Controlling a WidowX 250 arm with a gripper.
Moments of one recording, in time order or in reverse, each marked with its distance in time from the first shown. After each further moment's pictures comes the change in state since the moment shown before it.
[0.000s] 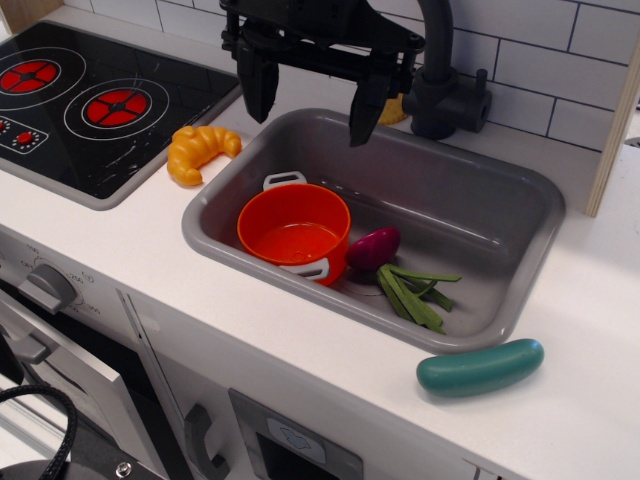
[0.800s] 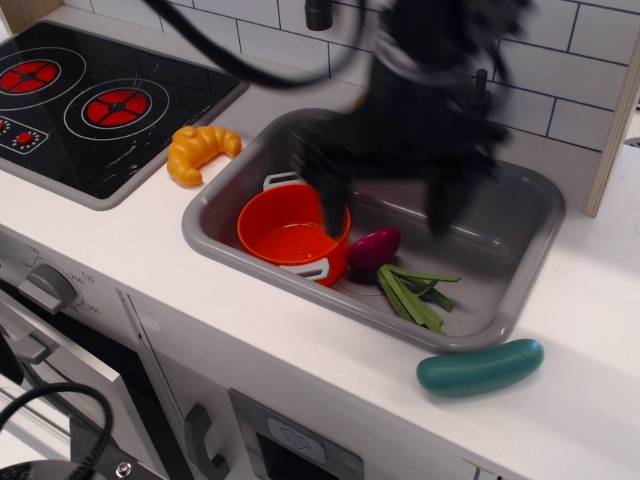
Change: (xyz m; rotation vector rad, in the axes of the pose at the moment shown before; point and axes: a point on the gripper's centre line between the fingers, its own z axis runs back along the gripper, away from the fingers) arm -0.051 -0.067 -0.023 0.006 0.032 0.360
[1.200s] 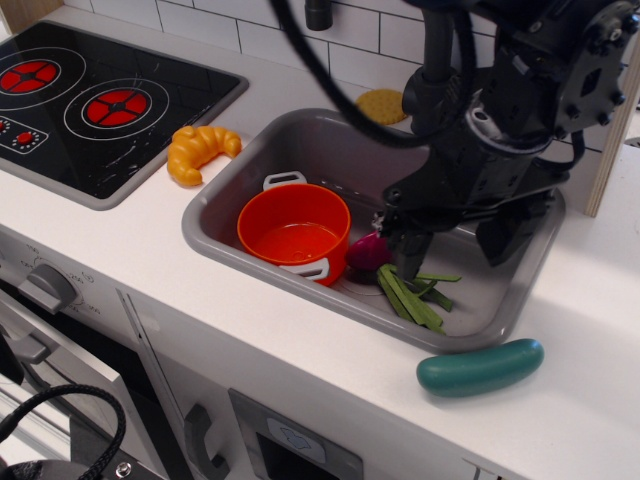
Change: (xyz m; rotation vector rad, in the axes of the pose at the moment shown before) arm 0.007 -0.030 -0.027 -0.005 -0.033 0.207
